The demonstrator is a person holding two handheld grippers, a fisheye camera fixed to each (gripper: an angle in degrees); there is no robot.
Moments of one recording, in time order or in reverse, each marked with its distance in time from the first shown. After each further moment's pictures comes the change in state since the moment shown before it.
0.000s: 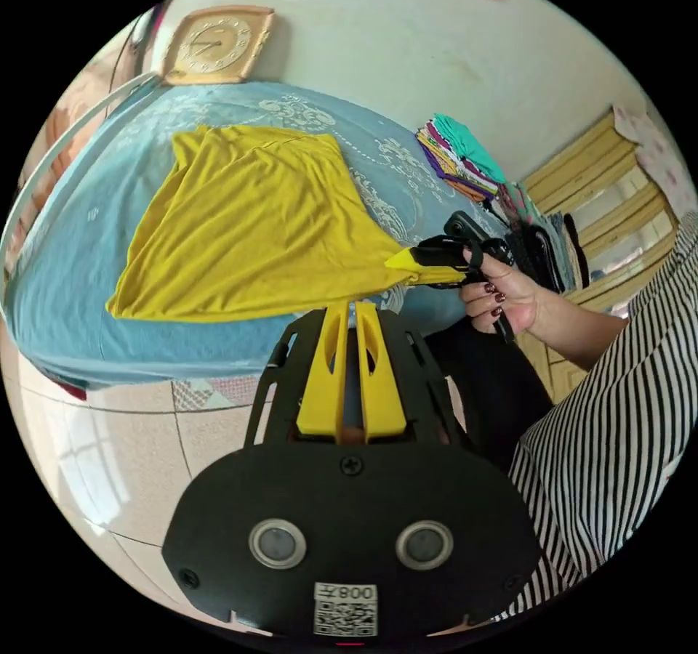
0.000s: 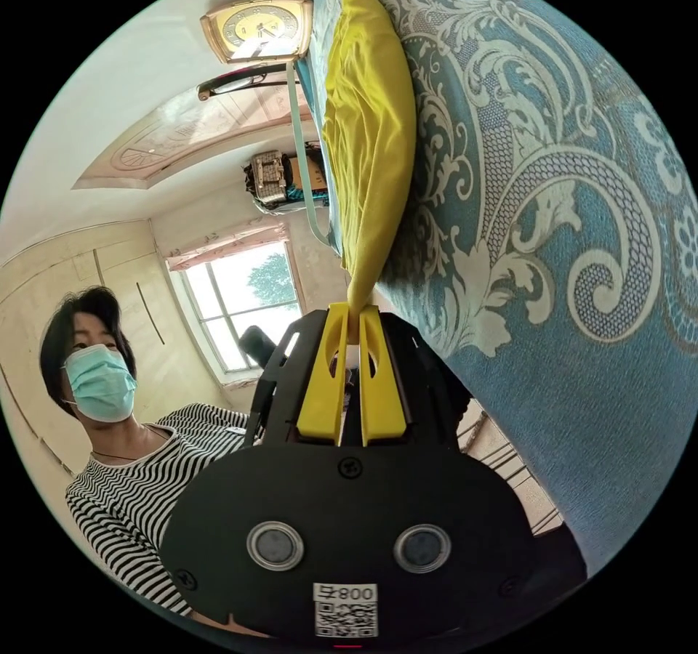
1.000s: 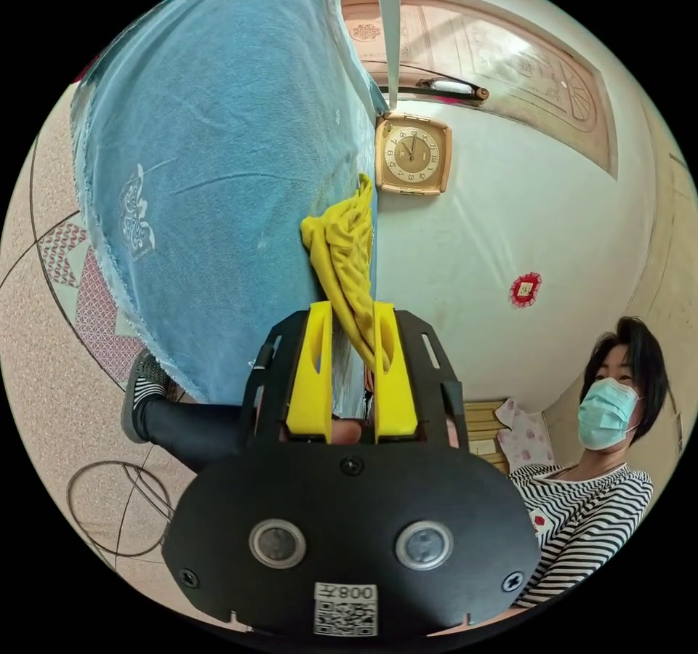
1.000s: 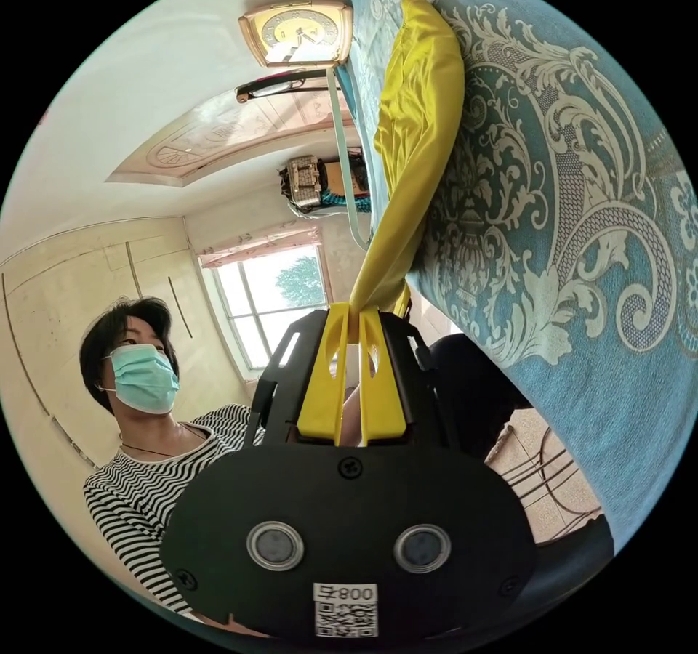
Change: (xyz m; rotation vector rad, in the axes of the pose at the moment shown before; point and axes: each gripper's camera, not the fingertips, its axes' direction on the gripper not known) left arm -0.255 0.061 -0.075 0.559 0.635 -0.791; right arm -0.063 0.048 0.013 0.026 -0.131 -0.051
